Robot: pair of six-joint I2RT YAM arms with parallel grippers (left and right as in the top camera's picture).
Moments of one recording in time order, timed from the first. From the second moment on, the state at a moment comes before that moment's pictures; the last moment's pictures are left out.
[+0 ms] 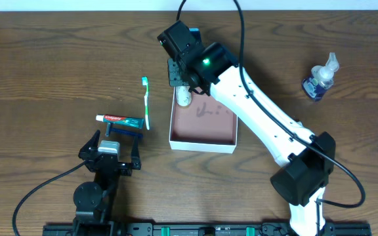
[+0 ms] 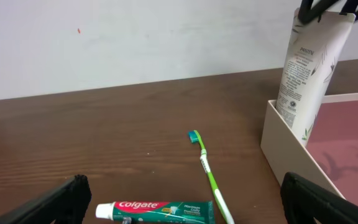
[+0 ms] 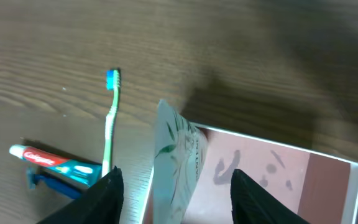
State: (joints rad) left arm -0.07 0.01 0.03 -0.13 0.05 0.07; right arm 0.72 2.05 2.07 -1.06 0.18 0.60
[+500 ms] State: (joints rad) left arm -0.07 0.01 0.03 -0.13 0.05 0.07; right arm 0.63 1.80 2.08 -1.29 0.22 0.63
